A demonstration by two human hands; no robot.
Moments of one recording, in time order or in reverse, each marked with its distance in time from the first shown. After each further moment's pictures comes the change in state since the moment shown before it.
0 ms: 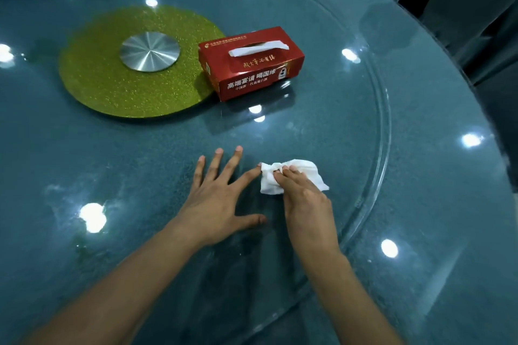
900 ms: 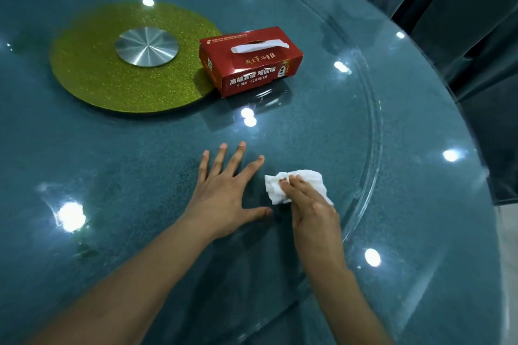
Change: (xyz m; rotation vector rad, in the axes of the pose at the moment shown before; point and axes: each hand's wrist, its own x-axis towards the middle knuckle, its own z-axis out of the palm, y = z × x) left_hand 0.015 0.016 0.007 -0.080 0.096 -0.046; right_hand -0.014 0.021 -0.011 -0.028 0.053 -0.064
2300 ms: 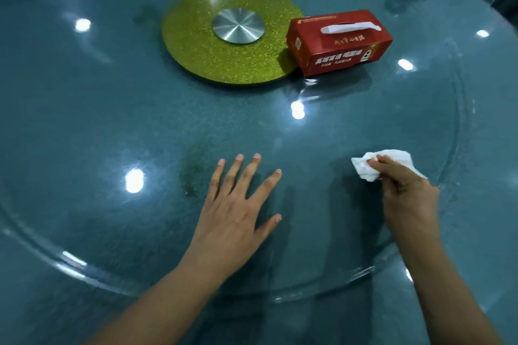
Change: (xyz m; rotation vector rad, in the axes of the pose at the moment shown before) left_hand -0.135 -0.043 0.013 0.127 0.258 -0.070; right_hand 0.014 0.019 -0.019 0.171 0.064 0.129
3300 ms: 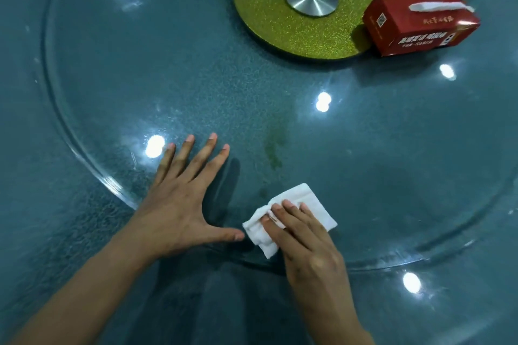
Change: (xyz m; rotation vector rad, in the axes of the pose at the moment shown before) left_hand -0.112 -0.130 -0.031 -0.102 -0.167 -0.205; right_hand -0.196 -0.138 0.094 -0.039 -0.314 -0.671
